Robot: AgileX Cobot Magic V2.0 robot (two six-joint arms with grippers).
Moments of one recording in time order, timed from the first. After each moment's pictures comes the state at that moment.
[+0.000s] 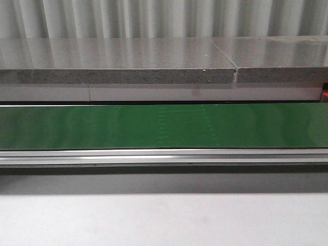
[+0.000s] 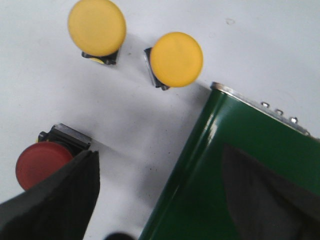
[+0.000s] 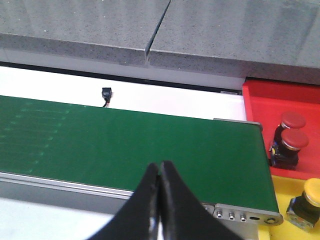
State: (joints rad) left arm 0.33 1.80 -1.50 -0.11 1.05 -0.13; right arm -0.02 0.32 -0.47 0.19 0.53 -0.21
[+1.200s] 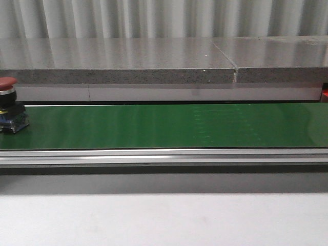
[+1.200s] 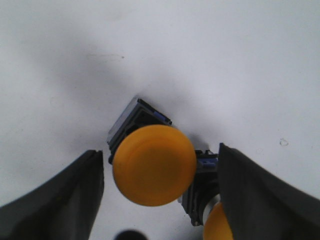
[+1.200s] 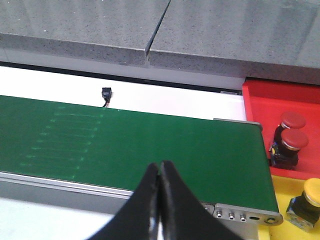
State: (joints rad) left arm 0.40 2.13 -1.77 -0.14 1.03 -0.37; right arm -0.02 0.32 -0.47 0.19 0.53 -0.21
